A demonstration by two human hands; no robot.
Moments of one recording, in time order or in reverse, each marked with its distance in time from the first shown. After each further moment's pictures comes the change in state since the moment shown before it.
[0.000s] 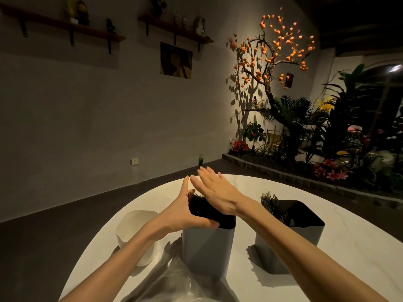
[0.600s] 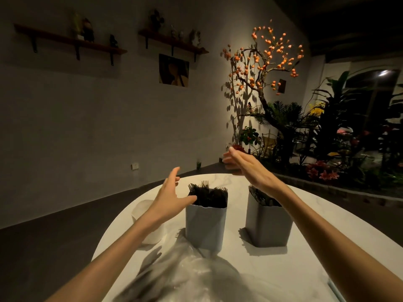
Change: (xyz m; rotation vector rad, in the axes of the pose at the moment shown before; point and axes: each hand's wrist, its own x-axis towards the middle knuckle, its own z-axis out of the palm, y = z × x) left_hand -0.078 0.030 -0.003 0.052 0.369 0.090; right_hand -0.097 0.003 -0.070 0.696 0.363 0.049
